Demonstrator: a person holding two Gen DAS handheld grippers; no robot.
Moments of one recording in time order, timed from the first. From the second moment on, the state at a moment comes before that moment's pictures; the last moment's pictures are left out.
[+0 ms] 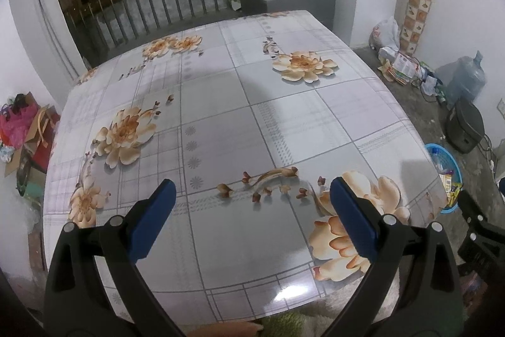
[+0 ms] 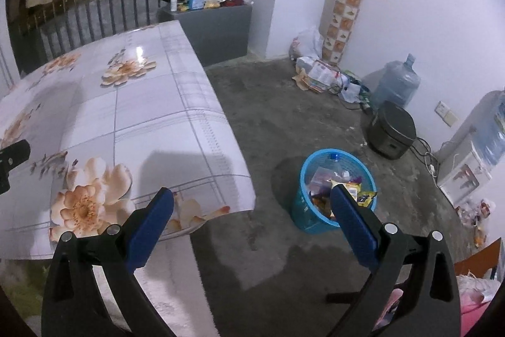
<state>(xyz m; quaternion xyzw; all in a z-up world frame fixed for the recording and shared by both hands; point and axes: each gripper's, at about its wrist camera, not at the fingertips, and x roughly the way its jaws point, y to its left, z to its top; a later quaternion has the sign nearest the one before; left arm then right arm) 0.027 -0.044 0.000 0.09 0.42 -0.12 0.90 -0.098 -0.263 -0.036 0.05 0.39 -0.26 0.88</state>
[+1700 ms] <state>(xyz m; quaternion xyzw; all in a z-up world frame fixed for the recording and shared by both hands) 0.026 -0.045 -0.001 0.09 0.42 -0.11 0.90 -0.093 -0.265 -0.033 0.04 0.39 -0.26 0.88</state>
